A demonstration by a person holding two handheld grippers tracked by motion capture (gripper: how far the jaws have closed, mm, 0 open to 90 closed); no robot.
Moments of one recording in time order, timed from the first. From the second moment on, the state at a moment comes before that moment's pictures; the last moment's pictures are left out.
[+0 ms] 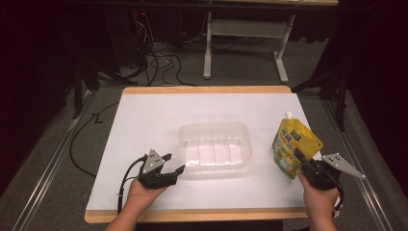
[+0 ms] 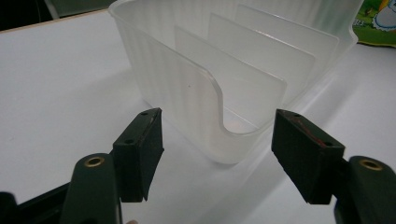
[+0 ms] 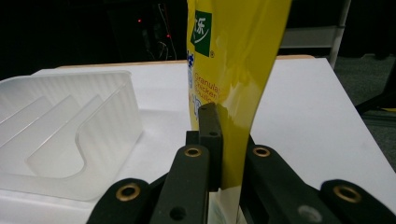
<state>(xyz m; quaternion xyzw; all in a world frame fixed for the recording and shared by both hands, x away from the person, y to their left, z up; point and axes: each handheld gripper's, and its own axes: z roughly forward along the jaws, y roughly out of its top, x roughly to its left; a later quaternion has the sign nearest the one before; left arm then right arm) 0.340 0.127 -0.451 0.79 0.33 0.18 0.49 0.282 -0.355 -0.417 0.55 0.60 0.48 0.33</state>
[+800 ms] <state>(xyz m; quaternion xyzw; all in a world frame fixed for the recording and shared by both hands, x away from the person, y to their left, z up) 0.342 0.121 -0.454 0.79 0.33 0.17 0.49 0.273 -0.341 -0.398 0.52 0.59 0.52 0.33</state>
